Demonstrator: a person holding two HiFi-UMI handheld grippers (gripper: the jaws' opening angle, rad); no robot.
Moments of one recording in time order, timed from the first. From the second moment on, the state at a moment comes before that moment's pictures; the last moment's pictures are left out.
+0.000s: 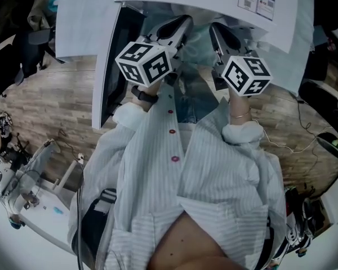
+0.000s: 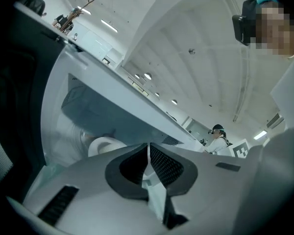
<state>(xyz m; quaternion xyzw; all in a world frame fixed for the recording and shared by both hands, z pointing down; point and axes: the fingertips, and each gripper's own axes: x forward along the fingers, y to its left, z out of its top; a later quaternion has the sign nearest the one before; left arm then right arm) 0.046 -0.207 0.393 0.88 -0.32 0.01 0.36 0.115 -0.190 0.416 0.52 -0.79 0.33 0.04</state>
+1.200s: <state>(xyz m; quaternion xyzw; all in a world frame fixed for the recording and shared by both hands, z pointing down) 0.028 -0.227 0.475 0.80 -0.37 -0.01 0.47 0.127 -0.201 0.499 0.52 -0.73 0.44 0.01</state>
